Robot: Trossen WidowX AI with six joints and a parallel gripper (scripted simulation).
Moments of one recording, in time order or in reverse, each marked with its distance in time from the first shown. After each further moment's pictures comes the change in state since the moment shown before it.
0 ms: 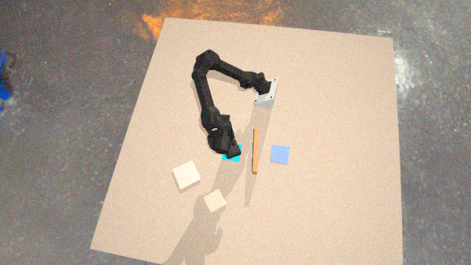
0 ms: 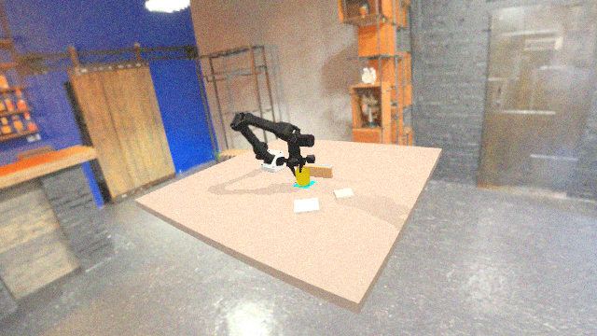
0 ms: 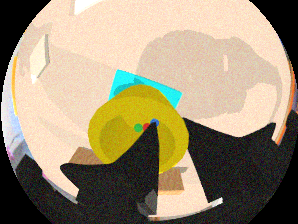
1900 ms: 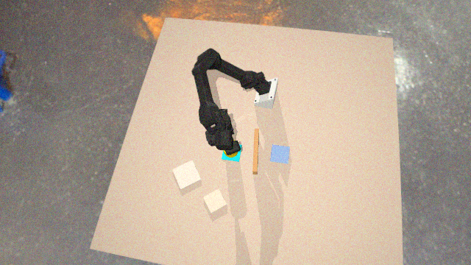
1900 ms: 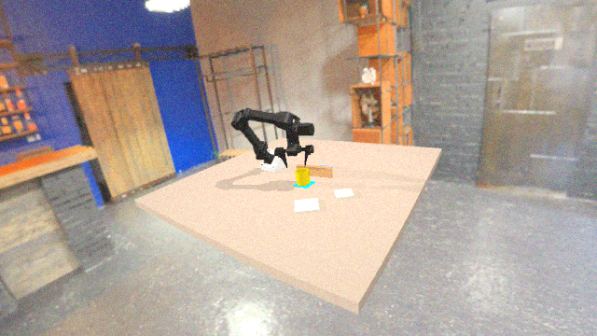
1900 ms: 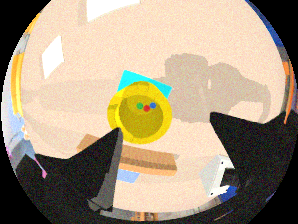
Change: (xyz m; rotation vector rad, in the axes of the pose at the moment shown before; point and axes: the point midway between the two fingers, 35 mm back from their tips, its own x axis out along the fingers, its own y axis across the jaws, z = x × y) arm -0.049 -0.001 0.001 -0.013 -0.002 -0.012
